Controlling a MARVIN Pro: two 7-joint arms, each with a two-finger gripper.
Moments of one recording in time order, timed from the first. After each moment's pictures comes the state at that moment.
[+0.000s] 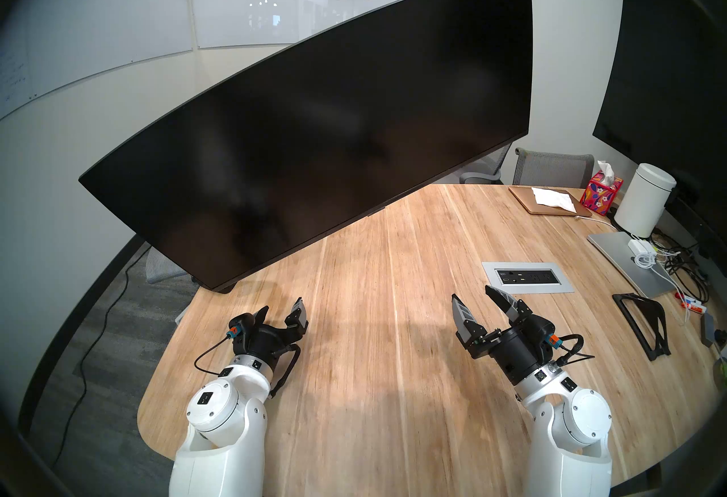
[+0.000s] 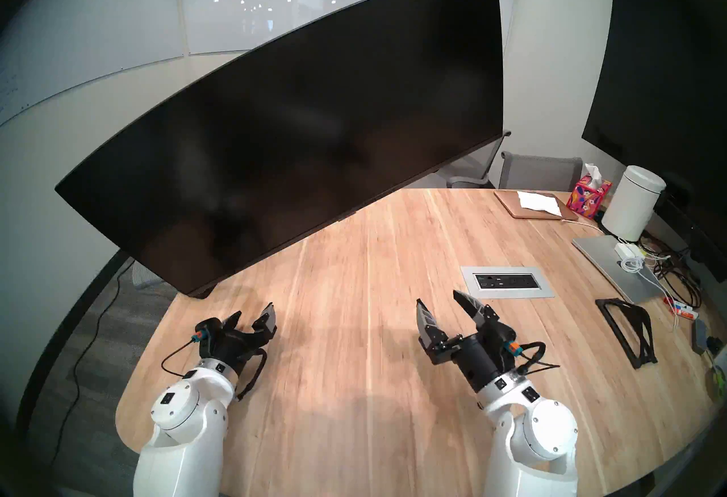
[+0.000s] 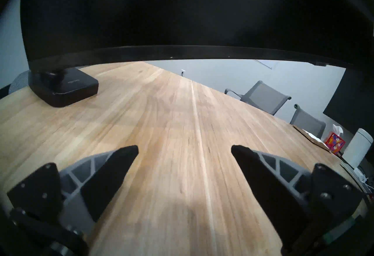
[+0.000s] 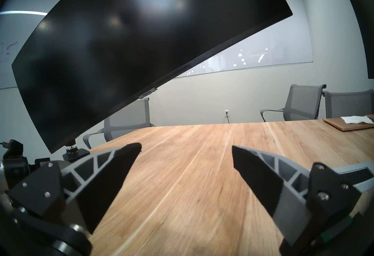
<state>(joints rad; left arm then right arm) 1.95 -1.64 -1.65 -1.82 -0.35 0.10 -0.13 -2.03 -1.73 1.92 -2.01 0.15 -0.06 0.79</state>
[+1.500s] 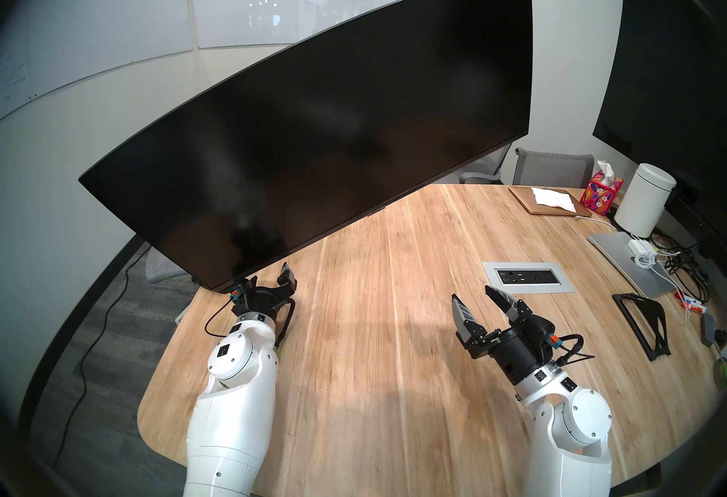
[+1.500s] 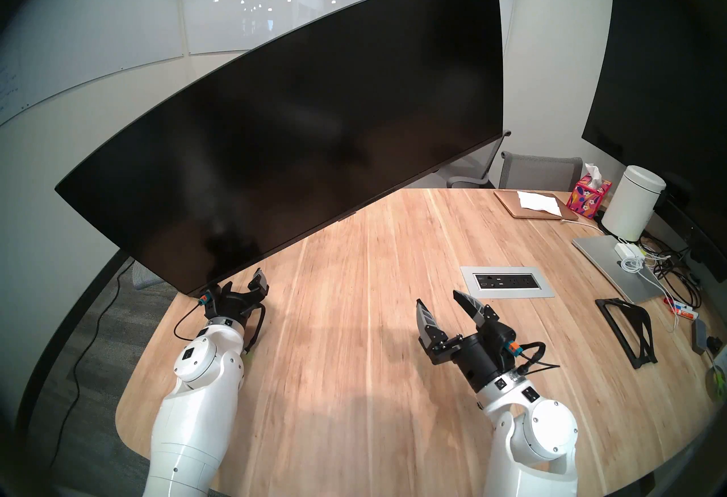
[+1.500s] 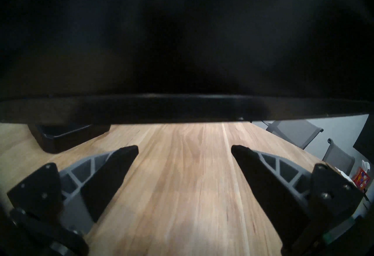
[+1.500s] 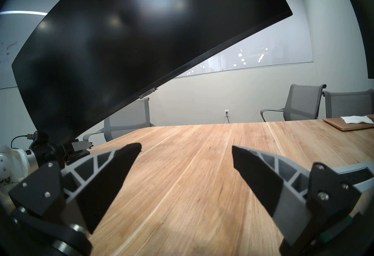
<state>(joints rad) 1.65 -1.61 -1.67 -1.57 -0.44 0.00 0.04 -2.03 -1.73 1.92 -2.01 0.15 -0.06 0.79</state>
